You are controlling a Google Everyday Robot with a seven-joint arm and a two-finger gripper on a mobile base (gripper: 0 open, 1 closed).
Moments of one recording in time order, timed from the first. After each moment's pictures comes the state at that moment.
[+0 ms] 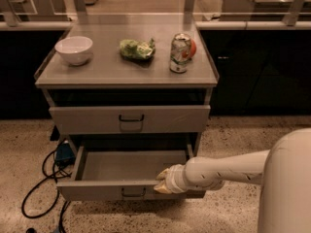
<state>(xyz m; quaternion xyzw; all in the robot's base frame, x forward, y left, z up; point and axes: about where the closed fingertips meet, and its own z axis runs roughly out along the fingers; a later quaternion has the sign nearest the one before) 0.544 -0.045 0.427 -0.56 0.76 0.10 0.30</state>
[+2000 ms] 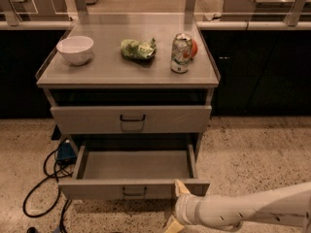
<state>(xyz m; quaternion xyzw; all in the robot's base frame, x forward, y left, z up) 0.454 -0.068 0.407 -0.57 0.75 0.07 0.33</state>
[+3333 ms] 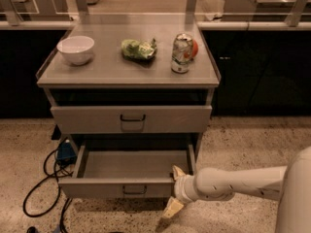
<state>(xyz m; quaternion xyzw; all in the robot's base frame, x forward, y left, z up) 0.512 -0.075 0.390 -0.59 0.75 0.11 0.29</state>
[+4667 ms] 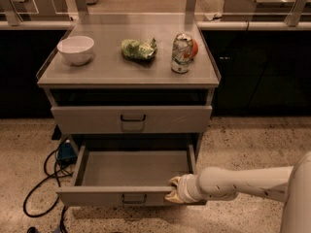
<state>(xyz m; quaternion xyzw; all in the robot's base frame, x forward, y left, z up) 0.512 -0.075 0.399 -0.59 0.75 0.11 0.29</state>
